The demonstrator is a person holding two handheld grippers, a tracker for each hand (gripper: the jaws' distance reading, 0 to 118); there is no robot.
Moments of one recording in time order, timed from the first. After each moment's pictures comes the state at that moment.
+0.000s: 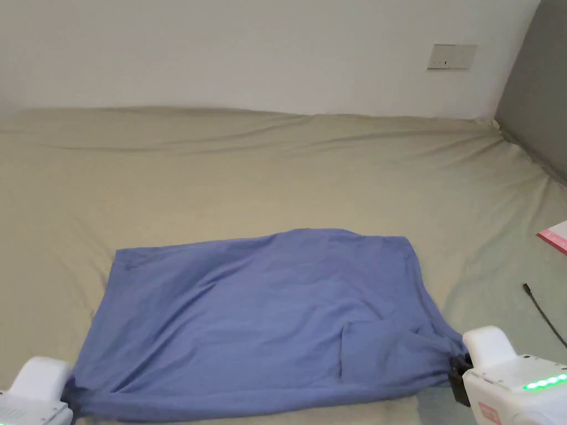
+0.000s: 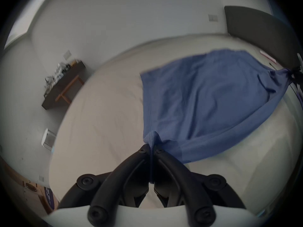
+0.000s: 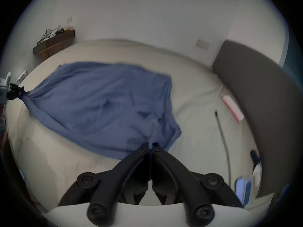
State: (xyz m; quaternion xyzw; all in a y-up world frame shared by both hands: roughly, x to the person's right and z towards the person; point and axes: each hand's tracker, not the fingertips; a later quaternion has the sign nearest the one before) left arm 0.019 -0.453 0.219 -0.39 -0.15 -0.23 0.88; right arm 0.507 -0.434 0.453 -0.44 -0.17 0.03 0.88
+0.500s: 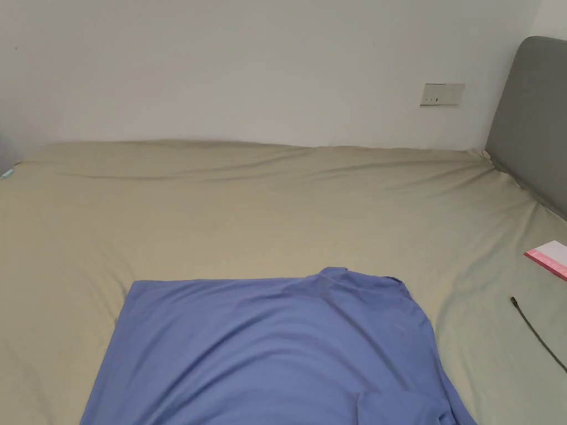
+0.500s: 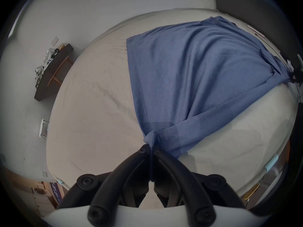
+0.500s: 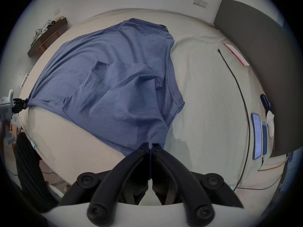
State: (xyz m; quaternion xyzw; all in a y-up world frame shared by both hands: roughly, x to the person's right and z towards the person) left arm -0.035 -0.473 0.300 -0.47 -0.18 -0.27 0.82; right arm 0.494 -0.452 0.559 -0.55 -0.16 -0.07 0.82
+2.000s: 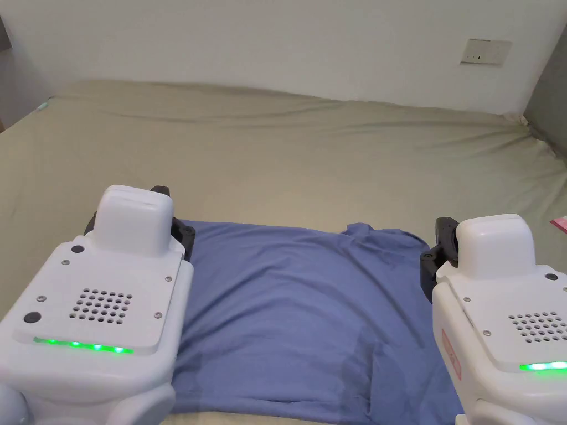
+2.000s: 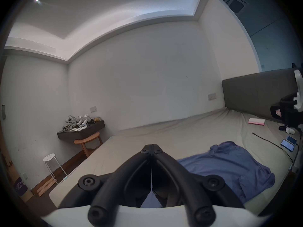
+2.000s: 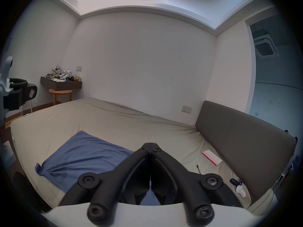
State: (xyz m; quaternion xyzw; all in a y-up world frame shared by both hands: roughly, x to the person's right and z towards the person) left arm 0.062 -0.250 0.386 -0.04 -0.15 -0.12 0.98; right arm 0.314 -0.248 0.505 -0.13 -0.22 0.12 0.96
